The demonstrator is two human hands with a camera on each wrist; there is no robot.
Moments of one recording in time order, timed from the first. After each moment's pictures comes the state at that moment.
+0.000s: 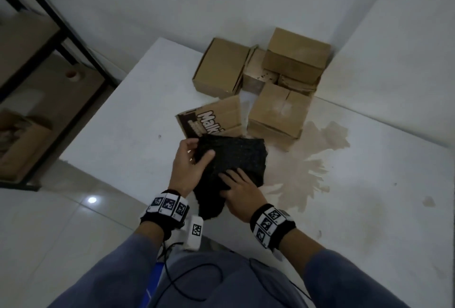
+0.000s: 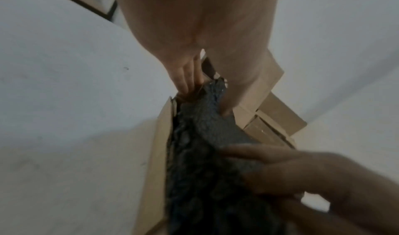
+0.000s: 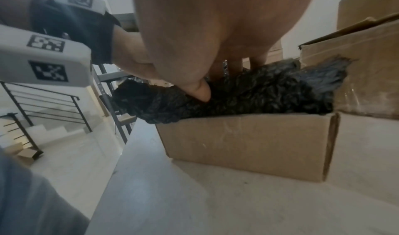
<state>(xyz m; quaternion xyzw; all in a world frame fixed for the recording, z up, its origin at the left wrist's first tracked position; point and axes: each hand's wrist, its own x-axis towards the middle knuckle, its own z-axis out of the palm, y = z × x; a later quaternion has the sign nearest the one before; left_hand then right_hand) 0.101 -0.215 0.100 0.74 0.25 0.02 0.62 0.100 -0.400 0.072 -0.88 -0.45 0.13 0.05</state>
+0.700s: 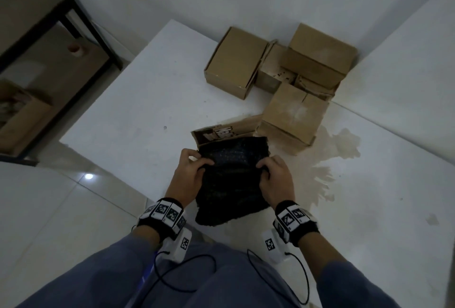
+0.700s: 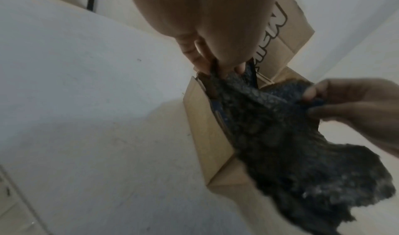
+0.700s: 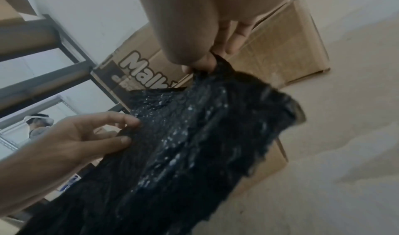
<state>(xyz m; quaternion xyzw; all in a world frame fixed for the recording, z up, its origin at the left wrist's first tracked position) 0.074 -0.192 0.068 0.92 0.06 0.04 0.38 0.145 -0.433 0.081 -0.93 -0.15 0.03 0.33</state>
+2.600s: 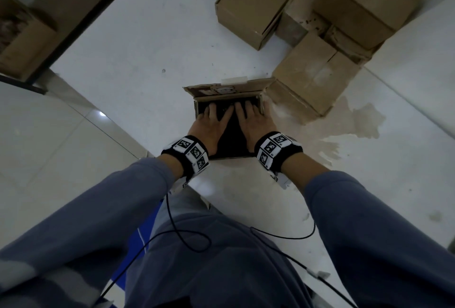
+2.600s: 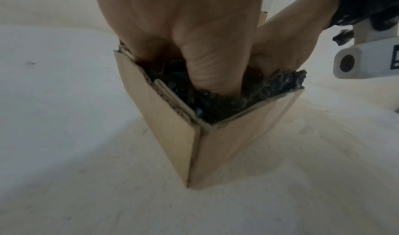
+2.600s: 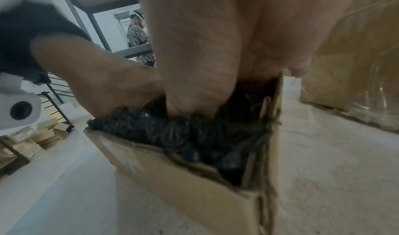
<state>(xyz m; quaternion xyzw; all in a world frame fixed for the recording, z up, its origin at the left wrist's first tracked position) 0.123 -0.257 0.060 0.95 0.04 -0.30 0.02 0.200 -0.382 0.074 -0.84 -0.40 0.30 -0.20</state>
